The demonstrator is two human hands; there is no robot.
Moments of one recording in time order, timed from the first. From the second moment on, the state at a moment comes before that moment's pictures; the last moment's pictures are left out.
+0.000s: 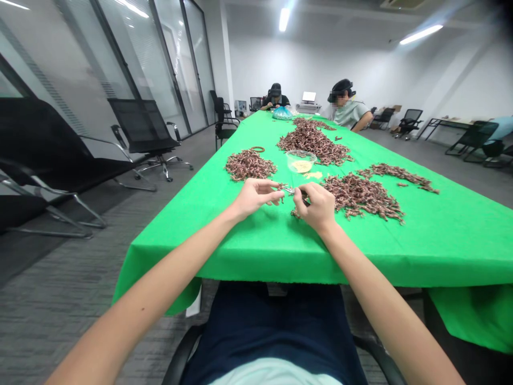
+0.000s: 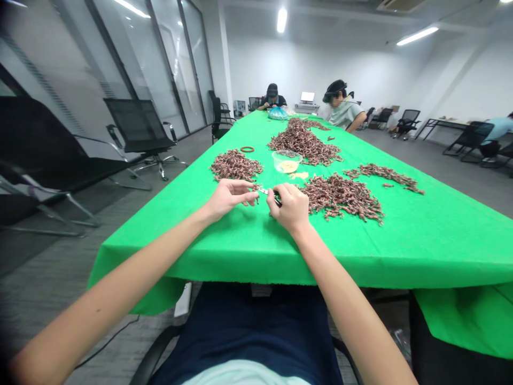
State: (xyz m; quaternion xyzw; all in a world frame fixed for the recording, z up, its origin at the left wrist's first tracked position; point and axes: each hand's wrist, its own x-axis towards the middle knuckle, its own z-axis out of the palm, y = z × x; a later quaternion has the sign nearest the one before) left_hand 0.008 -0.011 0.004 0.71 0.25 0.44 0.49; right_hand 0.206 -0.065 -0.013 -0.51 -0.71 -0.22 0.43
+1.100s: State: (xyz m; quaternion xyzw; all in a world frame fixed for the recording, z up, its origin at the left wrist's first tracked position) left_hand 0.002 0.007 0.001 0.49 0.35 0.45 0.66; right_hand 0.206 -0.060 -0.013 -0.56 -0.70 -0.11 0.43
